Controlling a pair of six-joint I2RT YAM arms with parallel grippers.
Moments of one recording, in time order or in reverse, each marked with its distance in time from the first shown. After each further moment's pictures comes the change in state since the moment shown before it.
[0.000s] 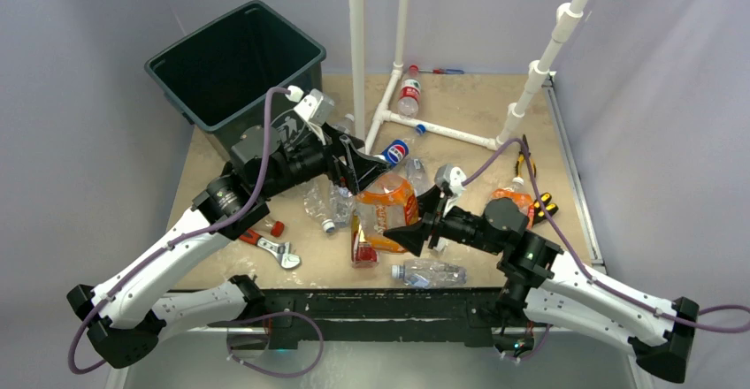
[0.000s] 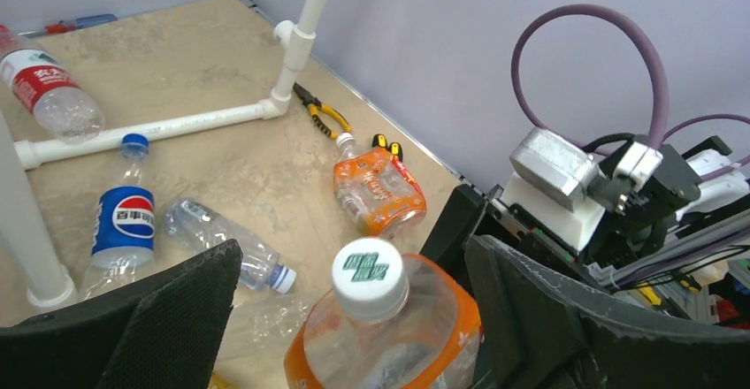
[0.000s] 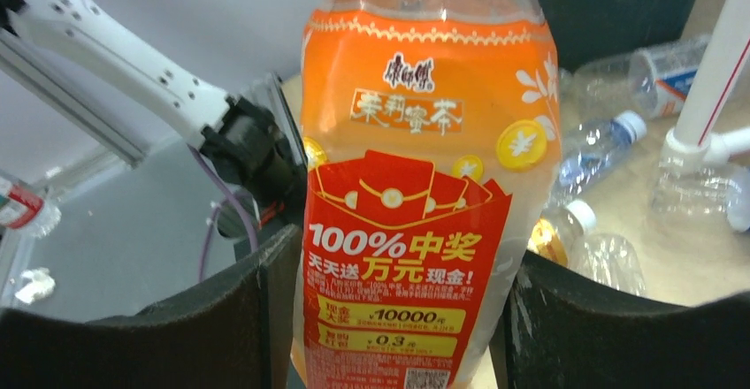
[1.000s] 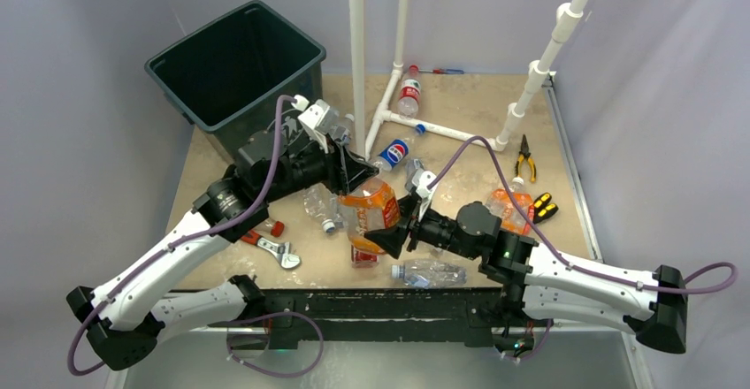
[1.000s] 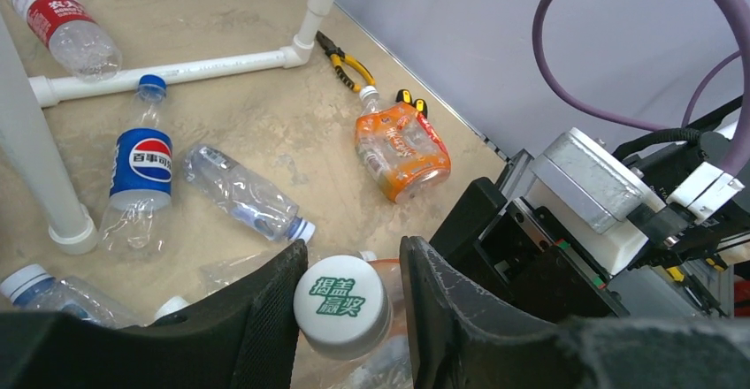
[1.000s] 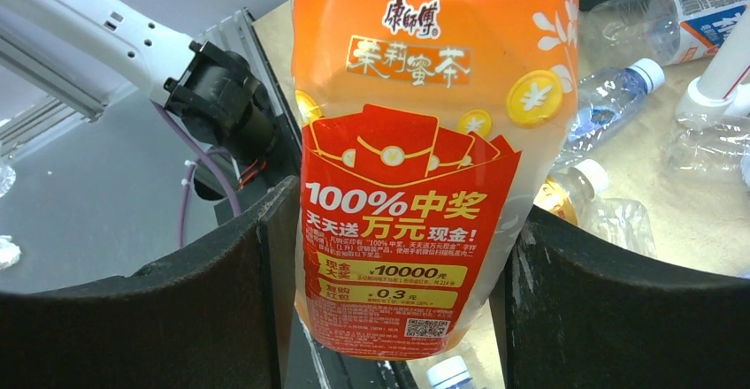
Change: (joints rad) left arm 0.001 -0.017 -0.027 -0.107 -0.030 0.022; right arm 0.174 0.178 0.020 0.112 0.224 -0.038
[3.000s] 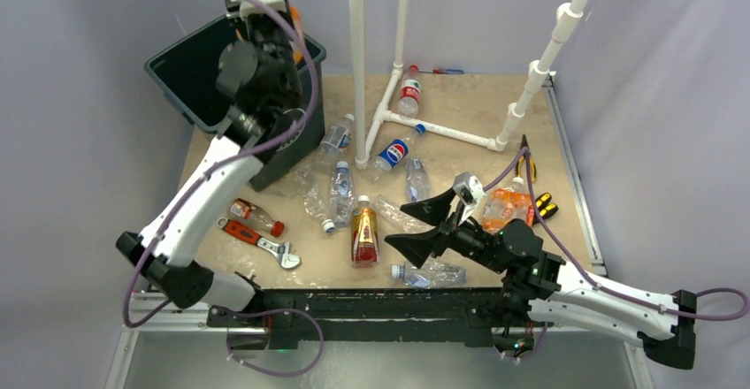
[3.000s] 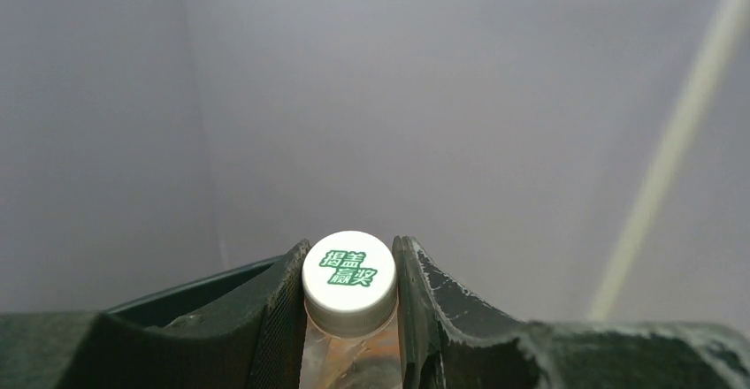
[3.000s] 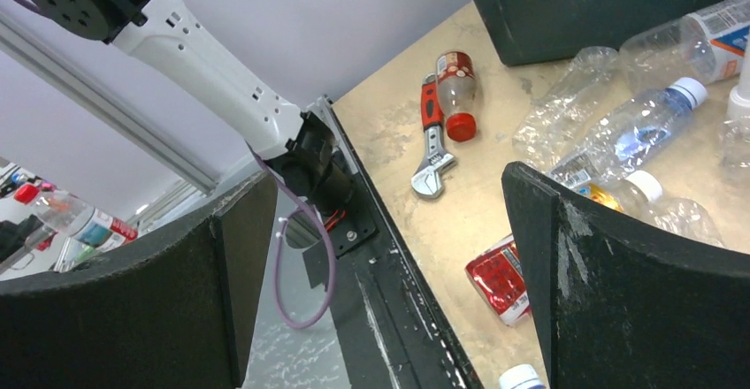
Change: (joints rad) left arm 0.095 0.396 0.573 0.646 -1.047 0.837; right arm 0.013 -0.276 -0.145 0.101 0.048 0.199
